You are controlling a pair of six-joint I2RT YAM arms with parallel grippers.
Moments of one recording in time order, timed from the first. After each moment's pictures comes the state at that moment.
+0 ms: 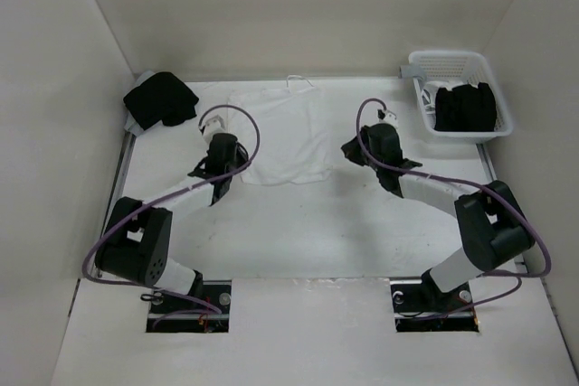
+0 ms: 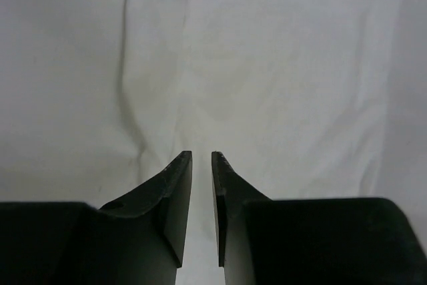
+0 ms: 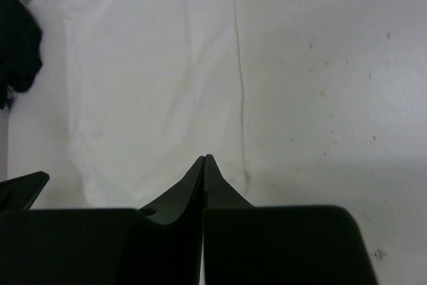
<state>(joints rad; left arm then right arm) -0.33 1.47 0.73 0.20 -0.25 -0.69 0.43 1.55 0.83 0.28 0.10 0.75</state>
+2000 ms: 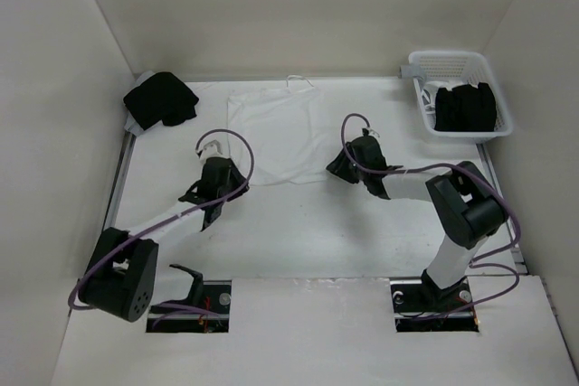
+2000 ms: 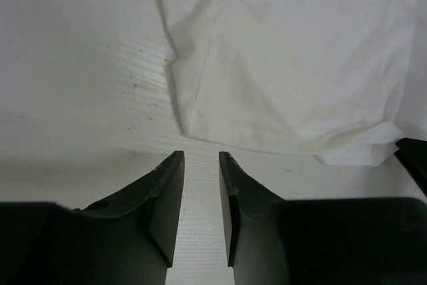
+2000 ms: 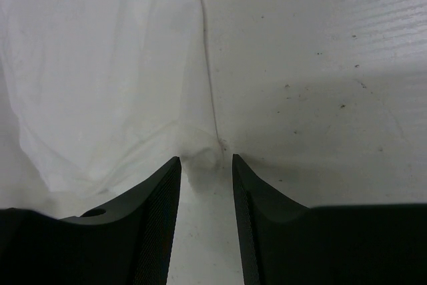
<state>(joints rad) -0.32 1.23 0.47 0.13 -0.13 -0.73 0.49 1.75 0.81 0.29 0.03 0.86</state>
